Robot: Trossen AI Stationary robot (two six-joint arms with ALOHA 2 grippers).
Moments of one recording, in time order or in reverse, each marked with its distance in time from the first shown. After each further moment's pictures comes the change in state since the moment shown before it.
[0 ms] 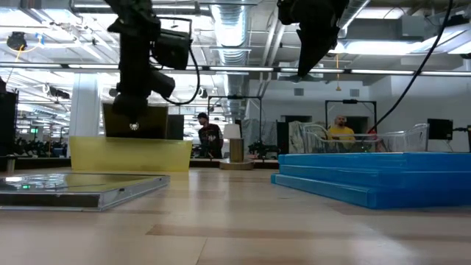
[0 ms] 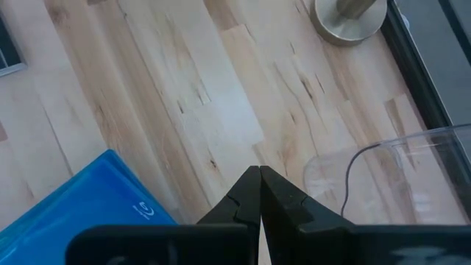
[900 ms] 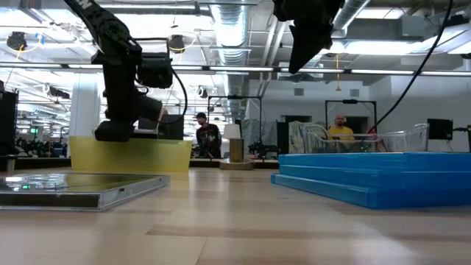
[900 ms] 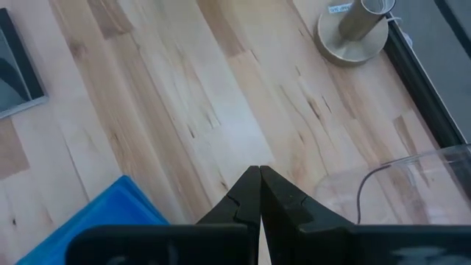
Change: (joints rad) left arm 0.142 -0.064 -0.277 0.397 0.107 0.323; right arm 0.000 0.000 0.000 0.074 -0.003 0.018
